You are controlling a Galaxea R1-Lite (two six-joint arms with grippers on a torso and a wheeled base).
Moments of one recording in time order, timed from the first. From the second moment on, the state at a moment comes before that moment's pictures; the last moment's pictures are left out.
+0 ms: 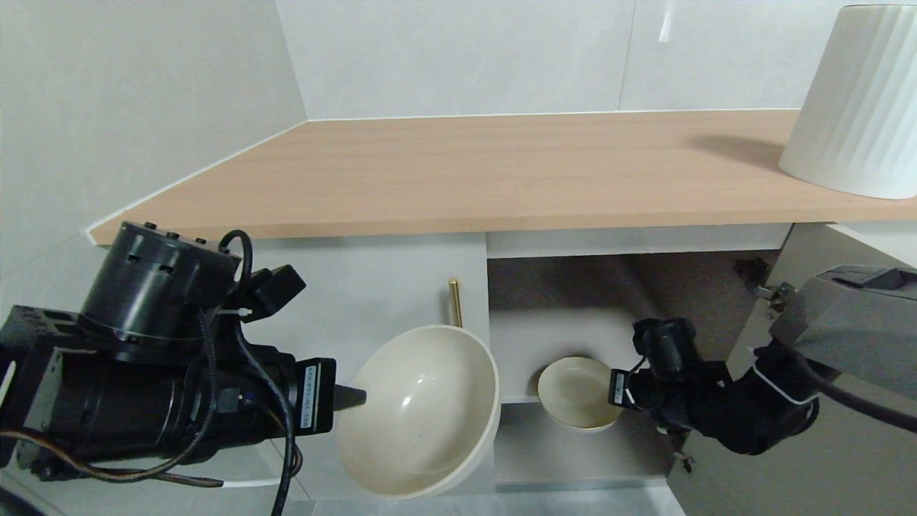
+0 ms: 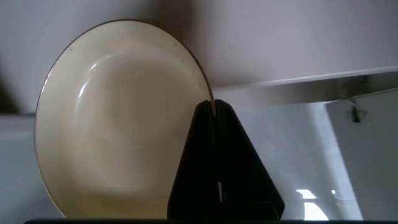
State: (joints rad) left arm -0.52 1.44 -0.87 0.19 -0.11 -0.50; right arm 0.41 2.23 -0.84 -0.67 -0.19 0.49
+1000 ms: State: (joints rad) left arm -0.53 1.49 -0.87 0.21 -0.10 -0.50; right arm 0.34 2.40 -1.09 -0.67 -0.36 0.56
